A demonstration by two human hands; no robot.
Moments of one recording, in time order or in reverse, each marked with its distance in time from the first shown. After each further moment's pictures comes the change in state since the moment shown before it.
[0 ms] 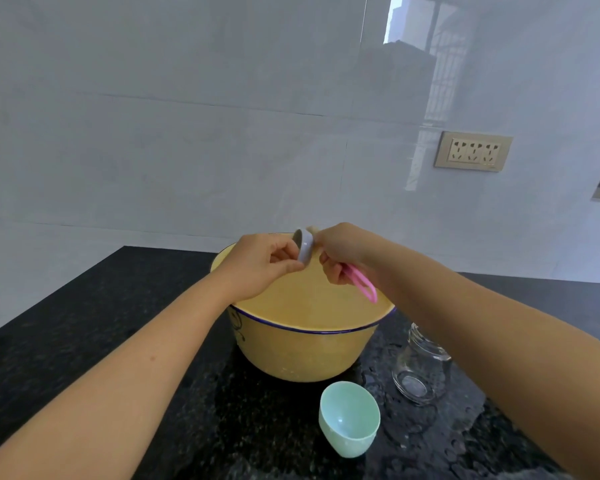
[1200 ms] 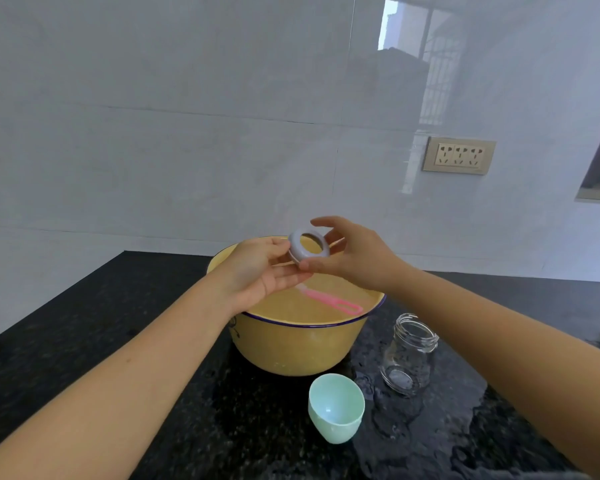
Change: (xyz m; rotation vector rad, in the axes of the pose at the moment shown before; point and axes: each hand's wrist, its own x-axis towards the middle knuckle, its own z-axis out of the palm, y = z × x) left_hand -0.014 0.041 0.003 -1.214 -0.088 -0.454; right_hand -0.020 0.037 -0.035 -0.544 0.177 -0.826
